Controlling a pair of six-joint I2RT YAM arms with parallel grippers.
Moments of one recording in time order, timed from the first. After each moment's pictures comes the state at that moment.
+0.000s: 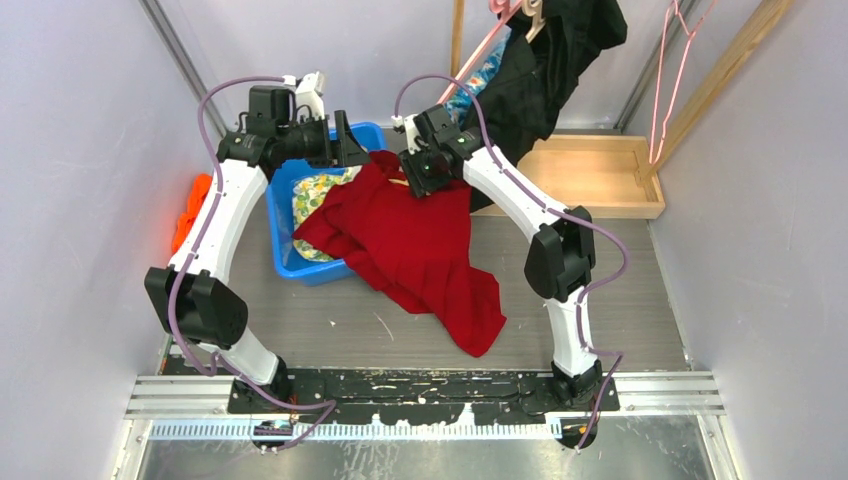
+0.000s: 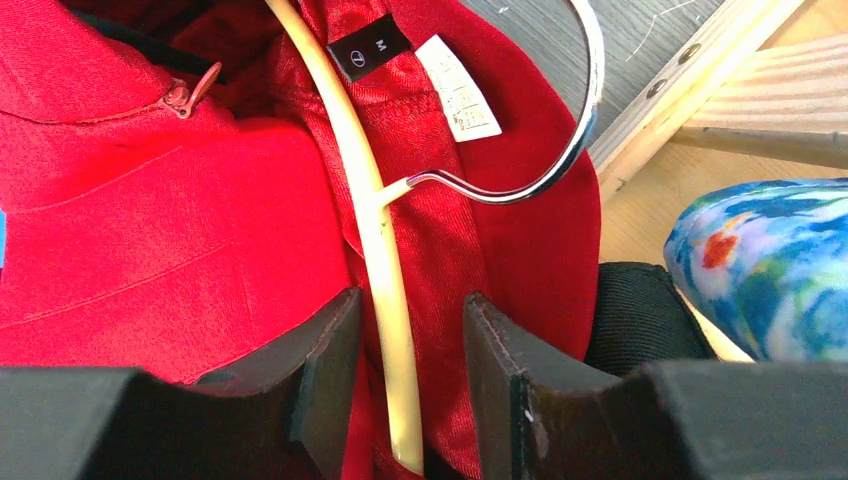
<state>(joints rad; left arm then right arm) -0.18 1.62 1.70 -0.69 0.59 -0.24 0.59 2.10 2.04 -0.84 -0.10 0.00</state>
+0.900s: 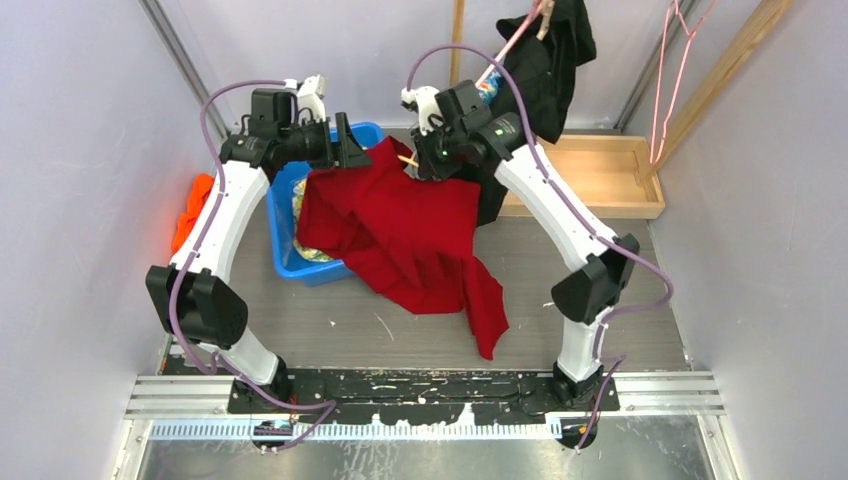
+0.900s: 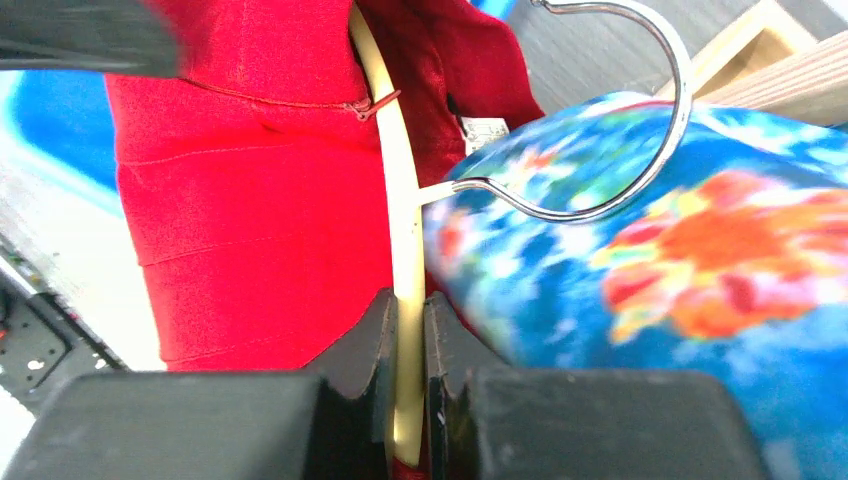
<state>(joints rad) -0.18 1.62 1.67 -0.67 0.59 -0.26 0.60 1.89 2.10 -0.95 -0.16 -0.04</state>
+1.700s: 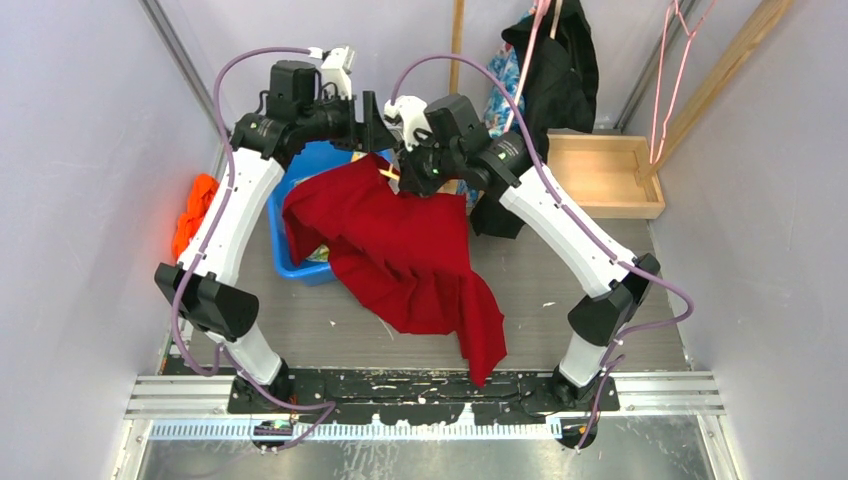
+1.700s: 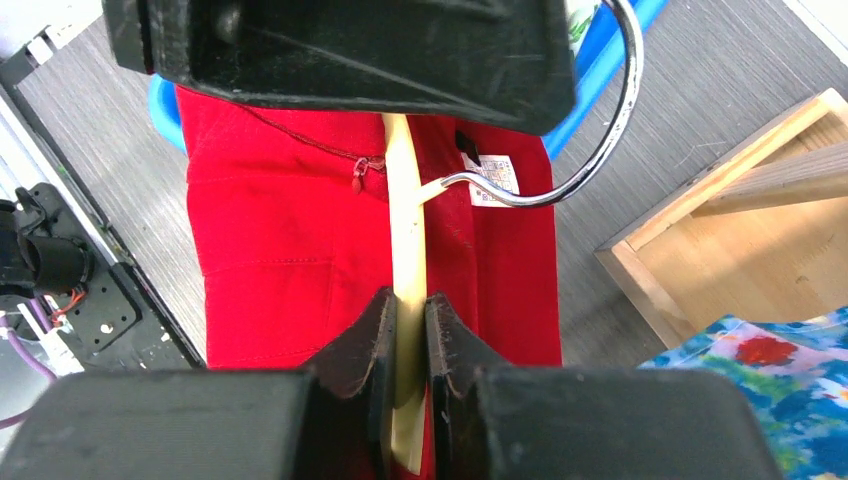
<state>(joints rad) -0.33 1.69 1.97 -0.74 0.51 -0.25 0.74 1.73 2.00 -0.89 -0.17 -0.02</state>
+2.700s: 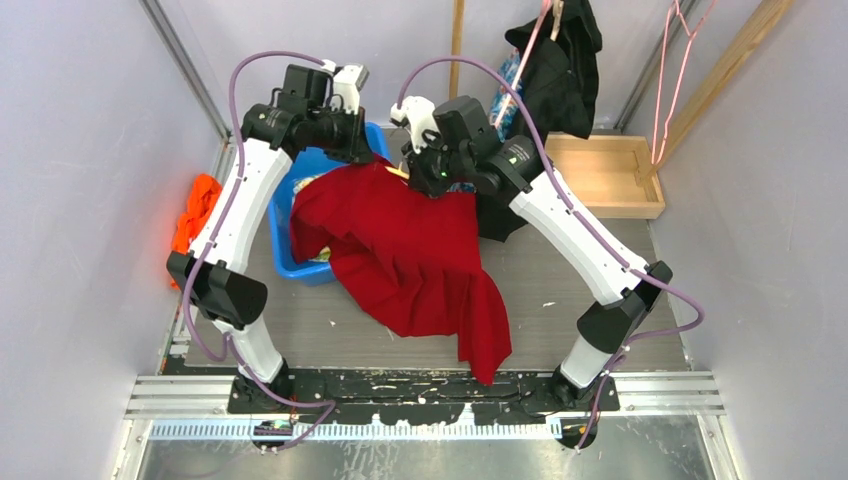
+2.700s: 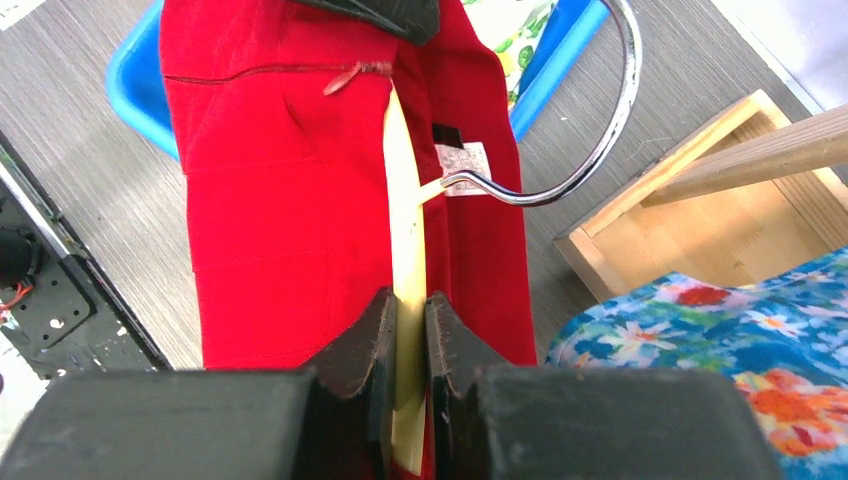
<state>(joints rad) -0.33 1.78 2.08 -1.02 0.40 -0.09 0.73 1.67 1.96 -0.88 -0.12 -0.08</state>
